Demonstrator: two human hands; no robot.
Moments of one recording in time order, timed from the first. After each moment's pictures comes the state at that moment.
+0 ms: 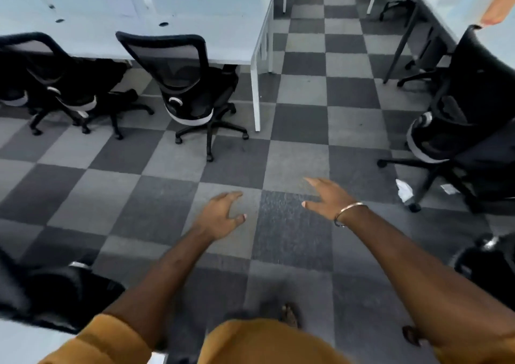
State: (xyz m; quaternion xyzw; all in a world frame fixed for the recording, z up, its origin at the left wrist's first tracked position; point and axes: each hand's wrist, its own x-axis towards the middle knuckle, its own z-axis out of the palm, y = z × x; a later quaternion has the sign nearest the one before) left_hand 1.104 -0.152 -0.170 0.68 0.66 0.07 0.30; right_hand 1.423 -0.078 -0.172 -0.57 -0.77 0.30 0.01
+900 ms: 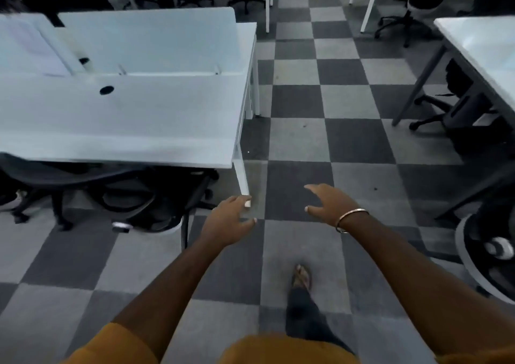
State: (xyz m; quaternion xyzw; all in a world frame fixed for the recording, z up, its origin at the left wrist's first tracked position) left_hand 1.083 0.588 -0.176 0.71 0.65 0.06 0.28; right_hand 1.390 0.648 -0.198 -0.60 -0.76 0.26 -0.02
